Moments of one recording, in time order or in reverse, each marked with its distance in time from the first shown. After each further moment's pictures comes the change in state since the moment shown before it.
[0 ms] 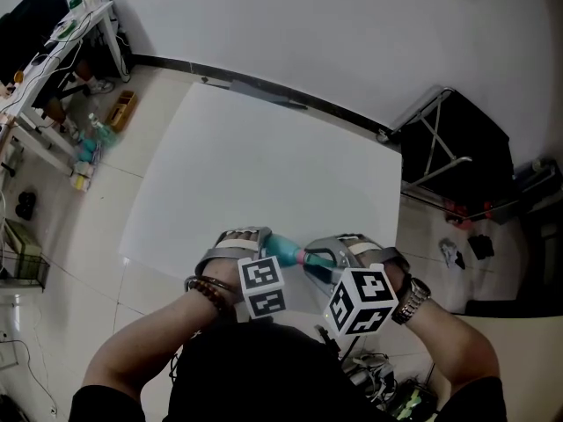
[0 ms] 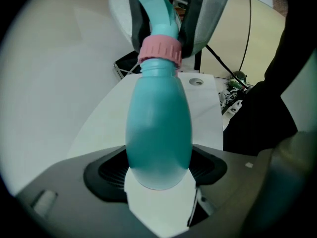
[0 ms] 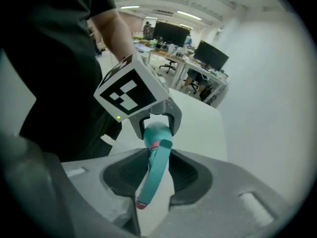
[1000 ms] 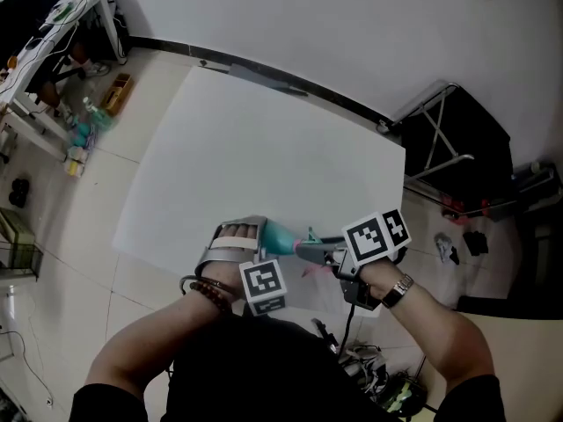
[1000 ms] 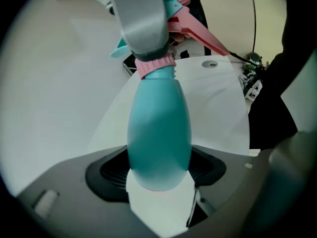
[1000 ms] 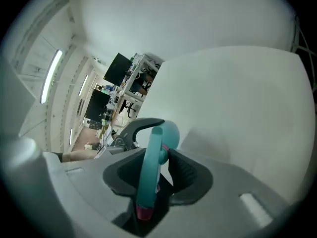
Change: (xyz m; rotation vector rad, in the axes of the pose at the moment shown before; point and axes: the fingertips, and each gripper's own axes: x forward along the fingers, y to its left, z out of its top) left arm 0.020 0.025 -0.022 0.036 0.065 0.217; right arm 0.041 -0.025 -0.017 1.468 -0.226 0.504
